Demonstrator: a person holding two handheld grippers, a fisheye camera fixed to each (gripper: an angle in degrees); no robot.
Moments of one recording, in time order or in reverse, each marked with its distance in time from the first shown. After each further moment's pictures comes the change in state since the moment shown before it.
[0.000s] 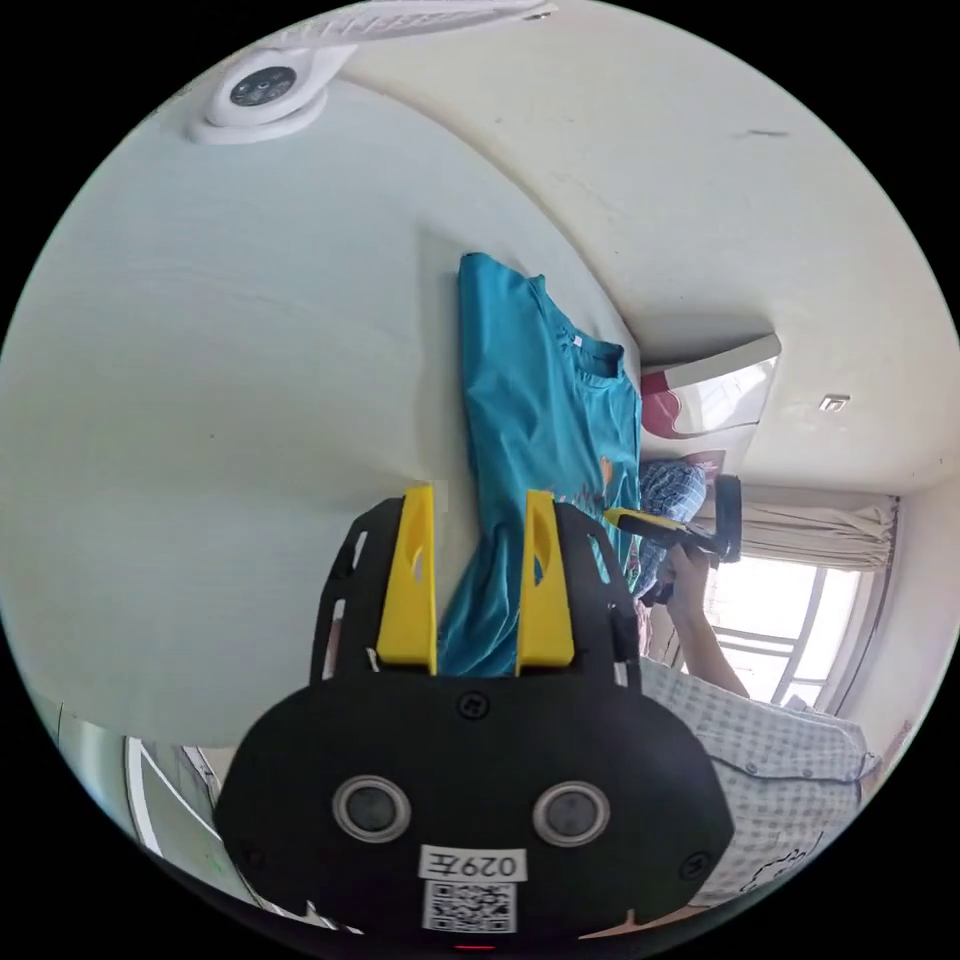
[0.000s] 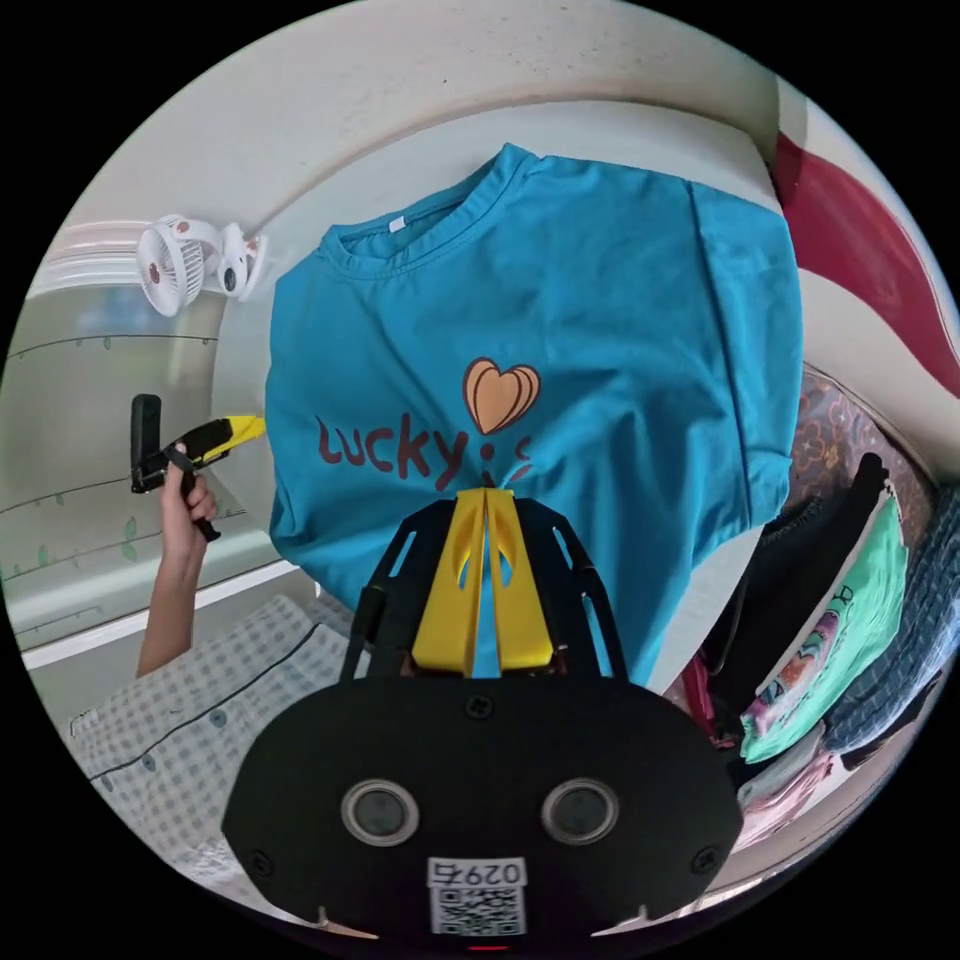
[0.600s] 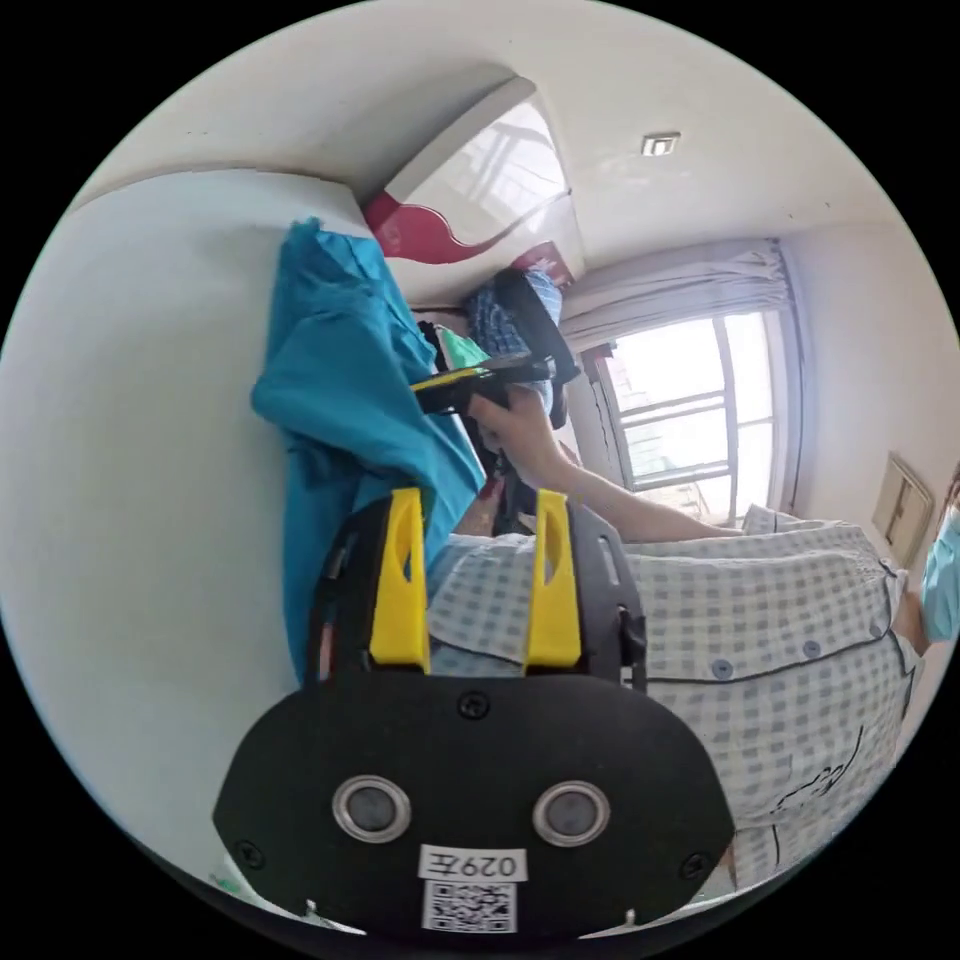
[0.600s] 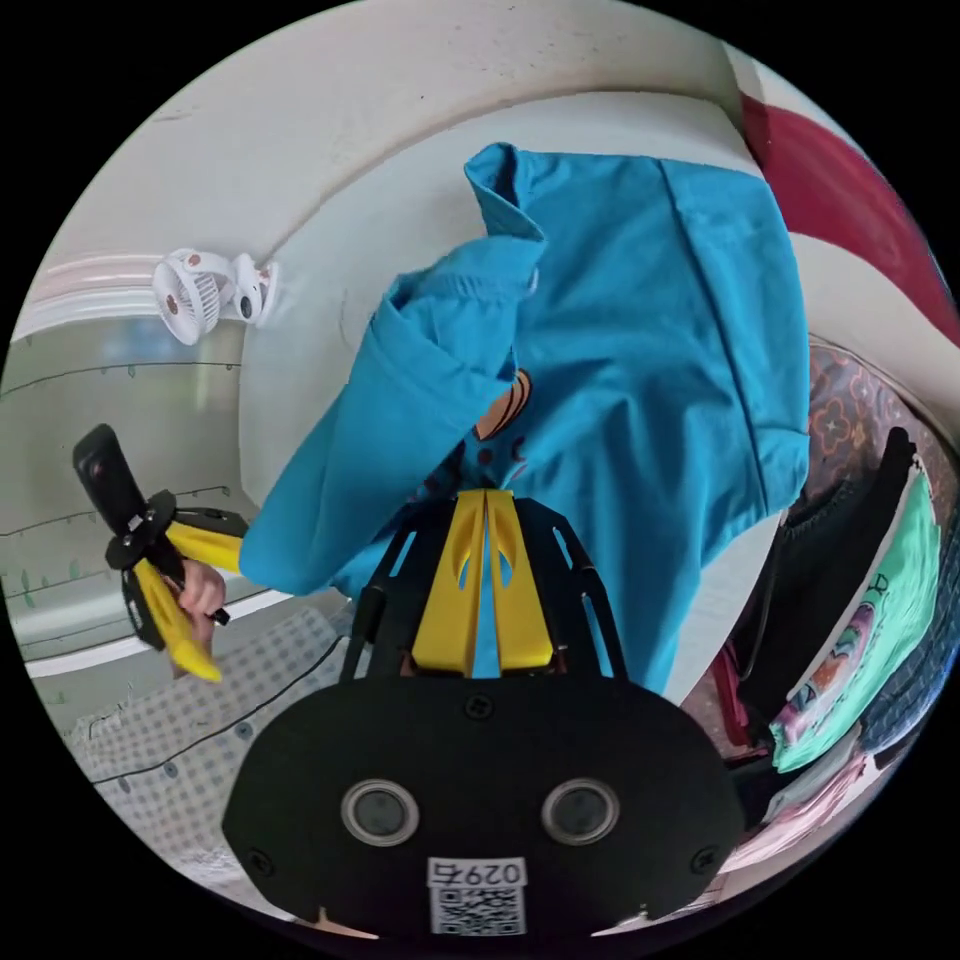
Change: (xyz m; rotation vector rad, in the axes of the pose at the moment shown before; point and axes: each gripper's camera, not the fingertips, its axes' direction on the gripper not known) left arm 0.155 0.057 0.048 -0.327 0.209 0.530; right arm 0.049 0.018 -0.023 0.037 -0.185 0.078
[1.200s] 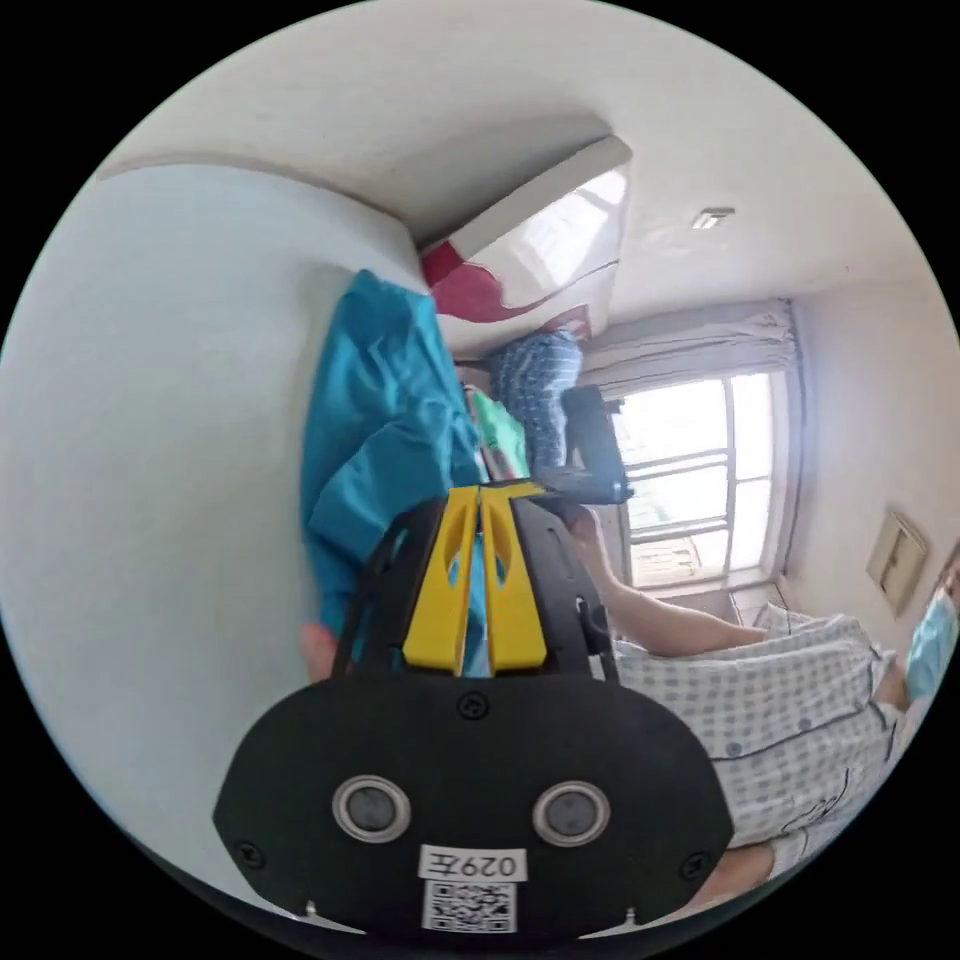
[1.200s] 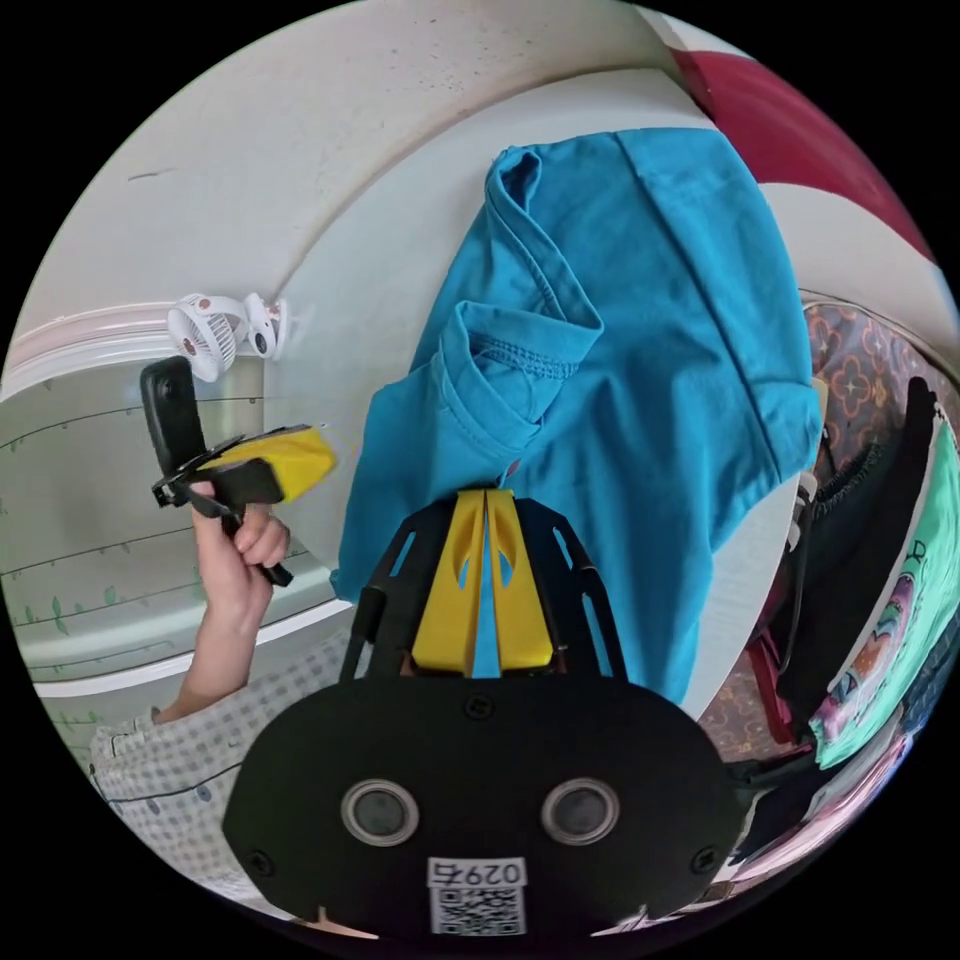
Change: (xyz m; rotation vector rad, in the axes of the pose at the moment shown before) left arm 0.014 -0.090 0.050 0.073 0.158 0.089; right arm 0.039 0.018 -0.015 0.054 -0.080 0.068
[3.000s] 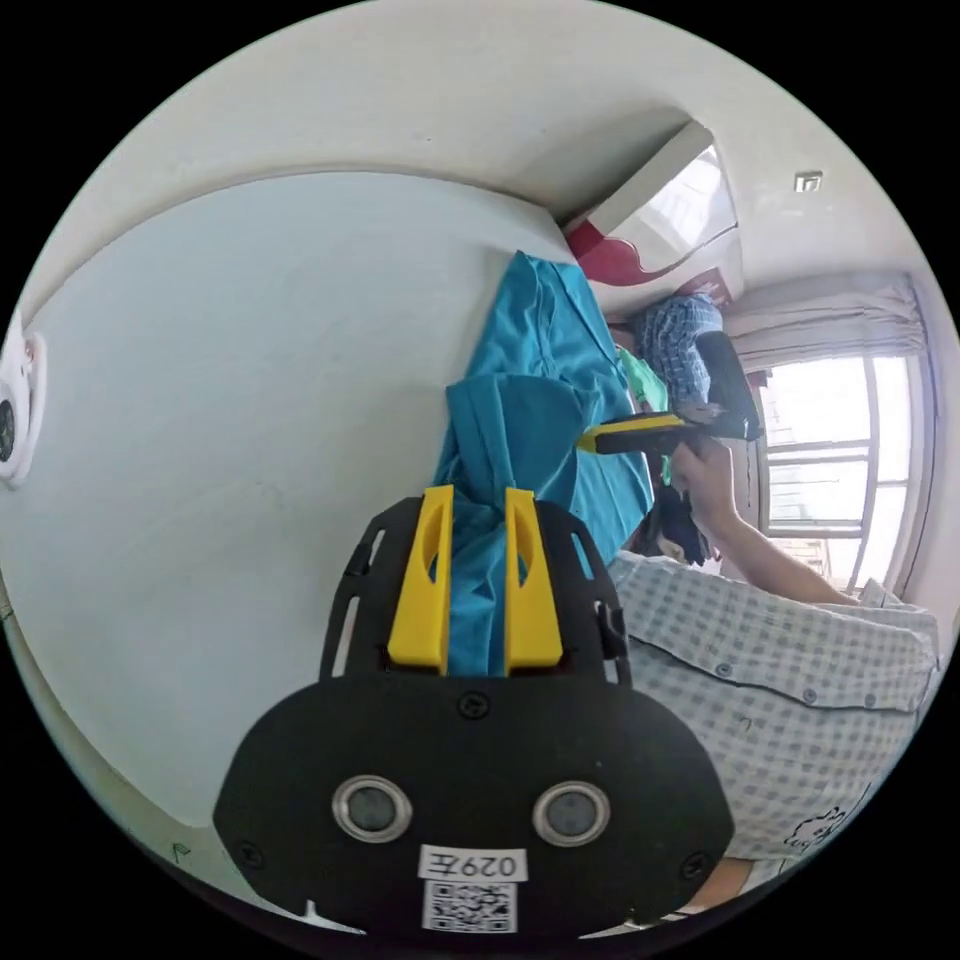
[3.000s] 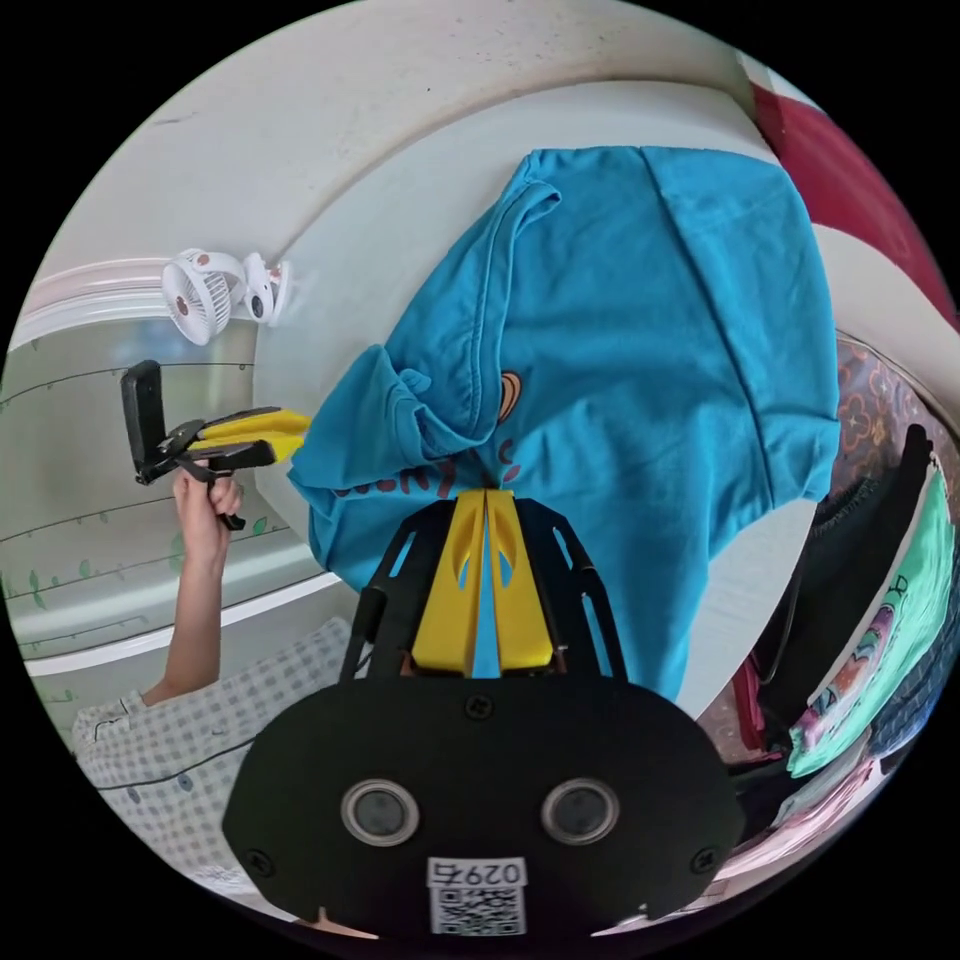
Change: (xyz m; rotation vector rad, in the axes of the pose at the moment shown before) left arm 0.008 0.010 -0.063 -0.221 -0.560 -0.210; right arm -0.033 -0.023 0.042 -0.057 0.066 -0.078
